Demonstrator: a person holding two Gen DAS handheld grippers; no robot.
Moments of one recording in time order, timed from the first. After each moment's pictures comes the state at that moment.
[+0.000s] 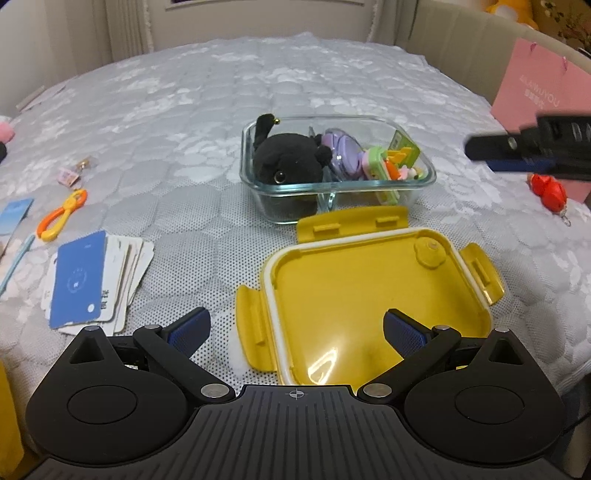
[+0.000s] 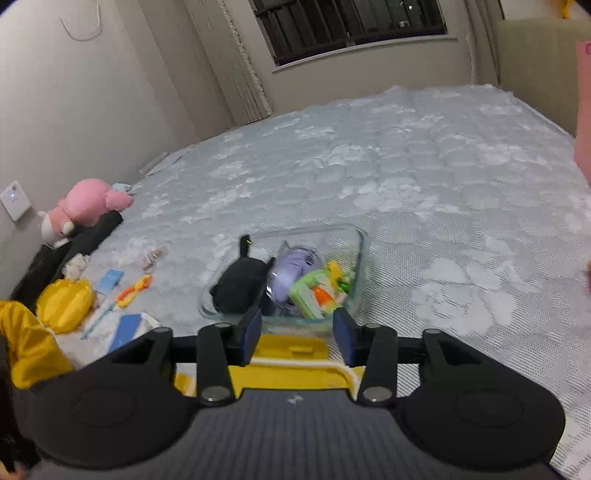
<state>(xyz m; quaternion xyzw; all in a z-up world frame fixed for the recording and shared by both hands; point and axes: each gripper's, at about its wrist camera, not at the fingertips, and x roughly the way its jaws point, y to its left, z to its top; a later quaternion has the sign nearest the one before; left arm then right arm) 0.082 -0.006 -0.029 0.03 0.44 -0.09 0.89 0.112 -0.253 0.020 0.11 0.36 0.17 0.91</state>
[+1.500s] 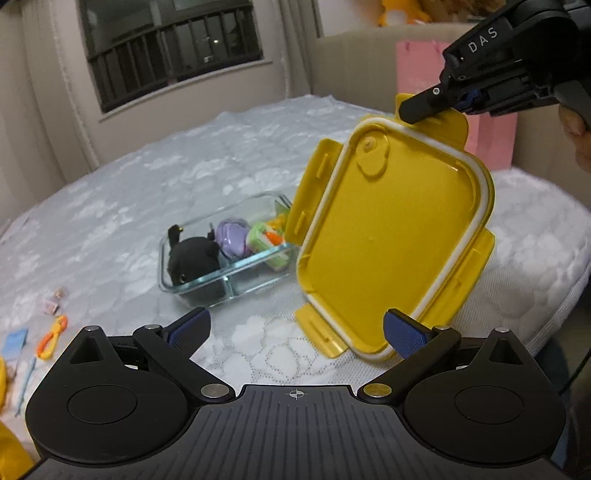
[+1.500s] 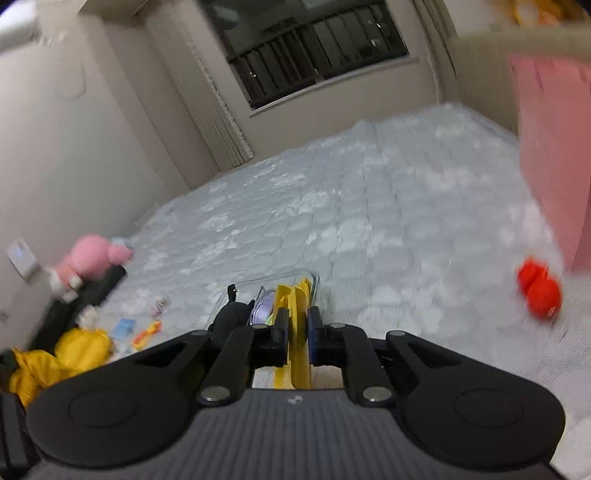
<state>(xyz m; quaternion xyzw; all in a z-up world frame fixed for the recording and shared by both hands) 0.018 -0.086 0.017 0.14 0.31 -0.17 0.92 0.063 -0.322 0.098 0.15 0.32 0.14 0.92</state>
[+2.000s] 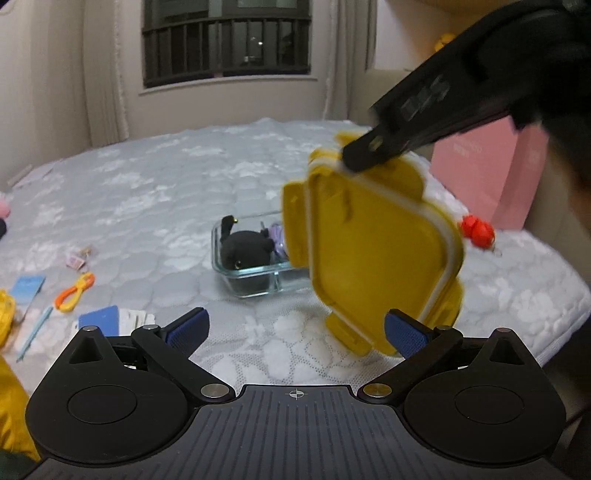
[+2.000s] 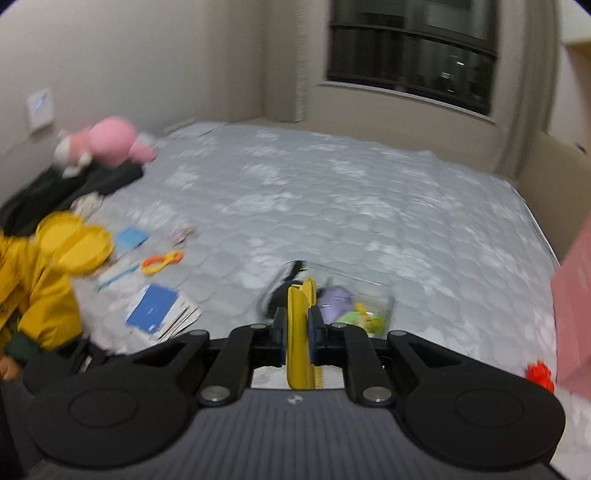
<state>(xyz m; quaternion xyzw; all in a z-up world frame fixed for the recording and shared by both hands) 0.004 -0.011 0.042 0.03 0.31 -0.15 0.94 0.051 -0.129 0.134 -0.08 0.34 0.18 0.92</state>
